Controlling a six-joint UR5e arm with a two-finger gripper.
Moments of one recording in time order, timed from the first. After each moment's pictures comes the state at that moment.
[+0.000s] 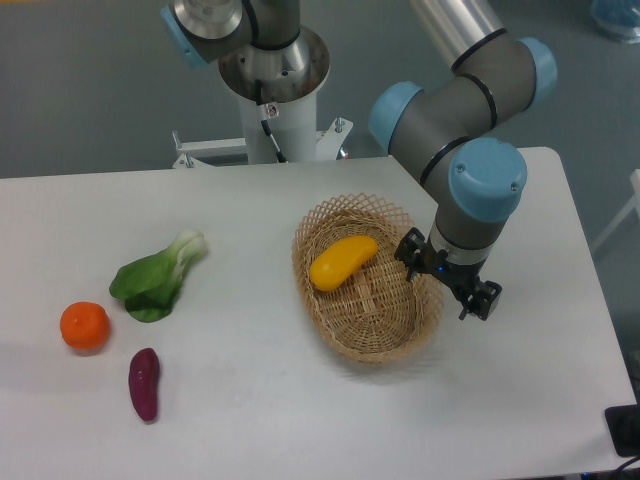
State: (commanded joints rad) arm 2.58 -2.00 -1.47 -1.21 1.56 1.32
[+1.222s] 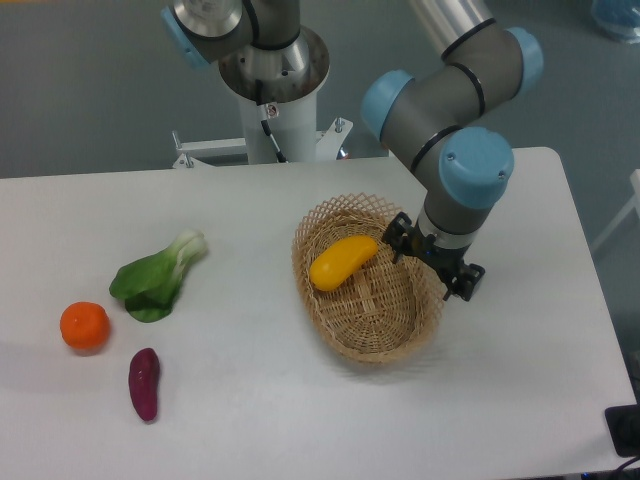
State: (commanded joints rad) arm 2.58 -1.91 -1.66 -1.21 1.55 1.32
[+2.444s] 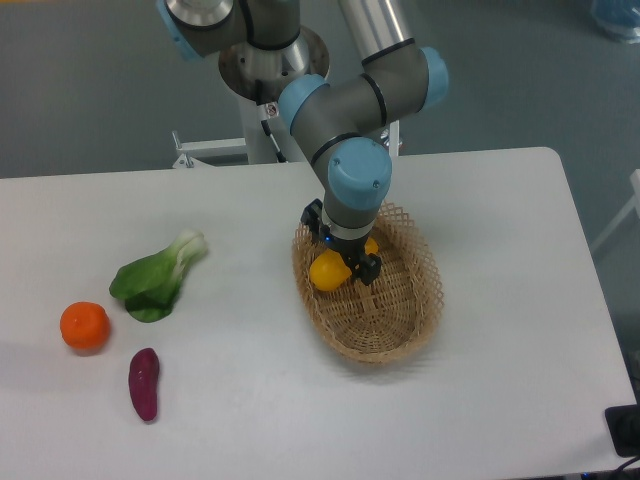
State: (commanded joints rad) arm 2.45 -1.86 -1.92 -1.05 1.56 1.30
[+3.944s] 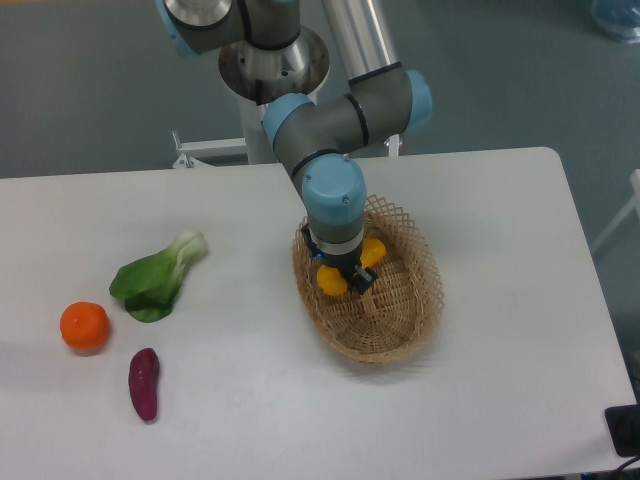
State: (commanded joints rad) arm 2.45 -1.89 -1.86 -0.95 1.65 1.24
